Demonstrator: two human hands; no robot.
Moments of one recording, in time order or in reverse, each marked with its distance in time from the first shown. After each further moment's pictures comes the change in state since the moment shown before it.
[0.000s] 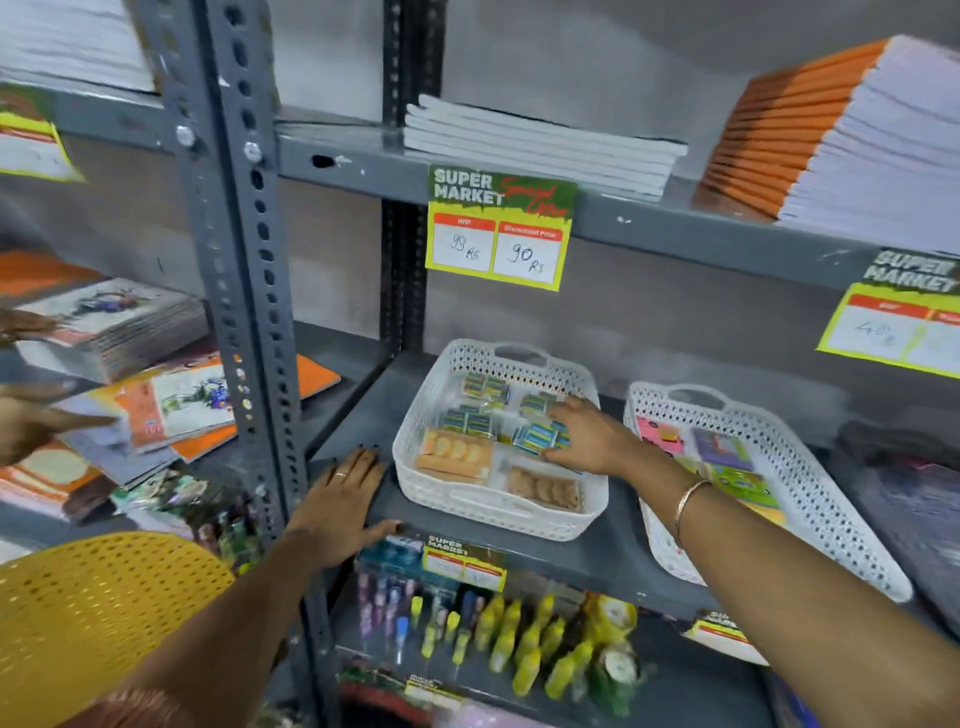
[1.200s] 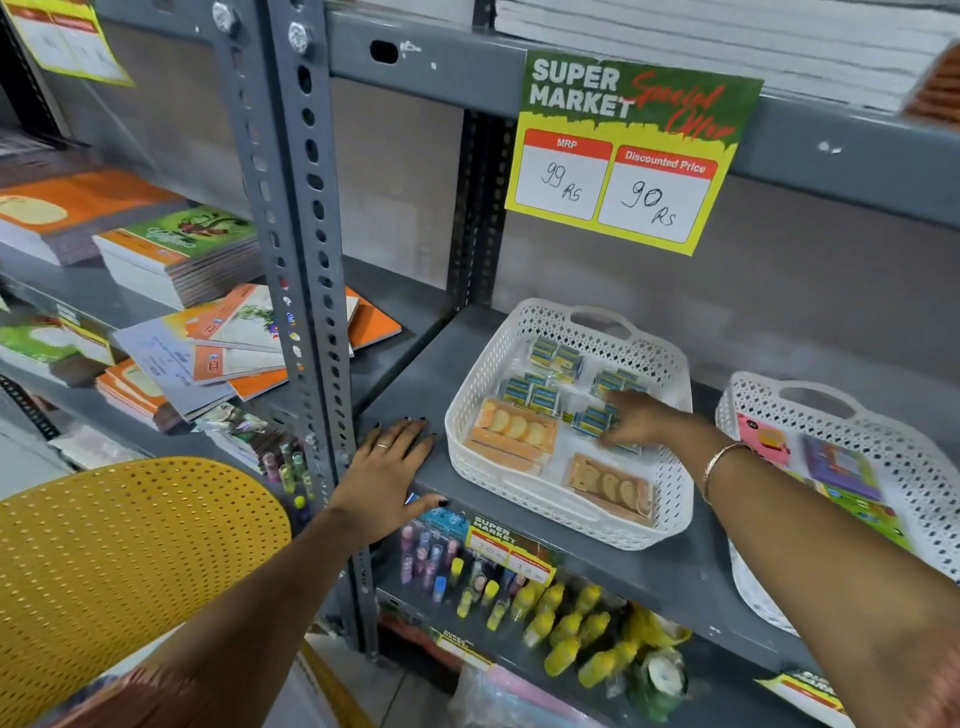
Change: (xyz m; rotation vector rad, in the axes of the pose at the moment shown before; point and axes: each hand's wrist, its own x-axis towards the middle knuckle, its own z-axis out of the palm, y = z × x) left_hand 0.000 -0.006 0.032 -0.007 0.082 -0.043; right_hand 0.097 0.035 0.052 -0.039 -0.323 0.124
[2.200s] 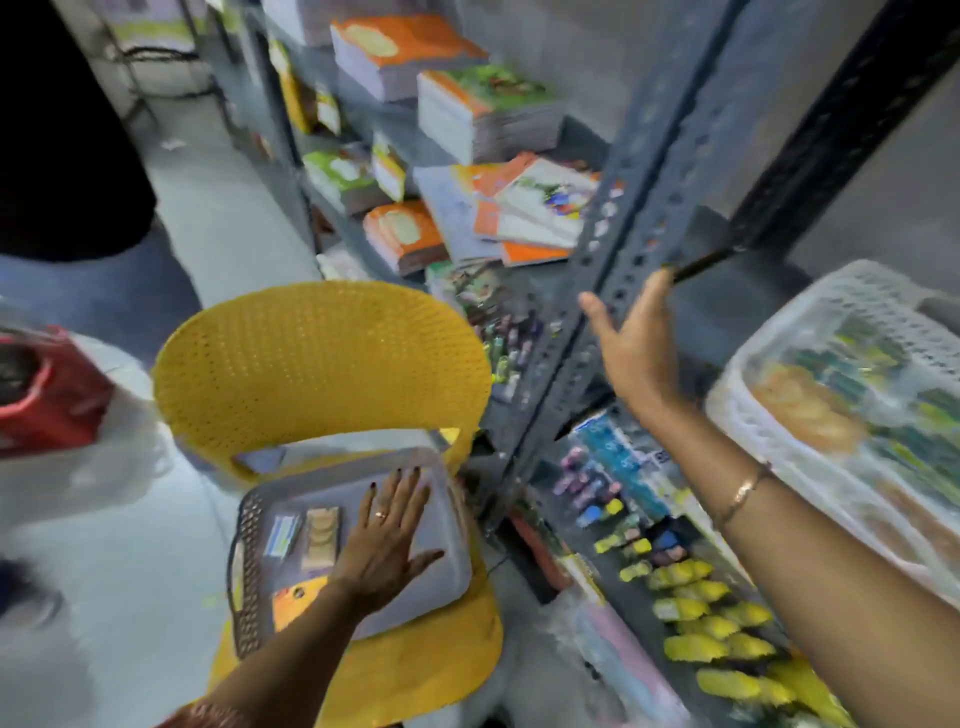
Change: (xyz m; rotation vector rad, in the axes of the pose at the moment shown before) left_hand -0.283 -0.009 0.110 -0.095 -0.139 -0.575; right_hand -0.055 -0.294 0.071 0.663 0.486 -0.472
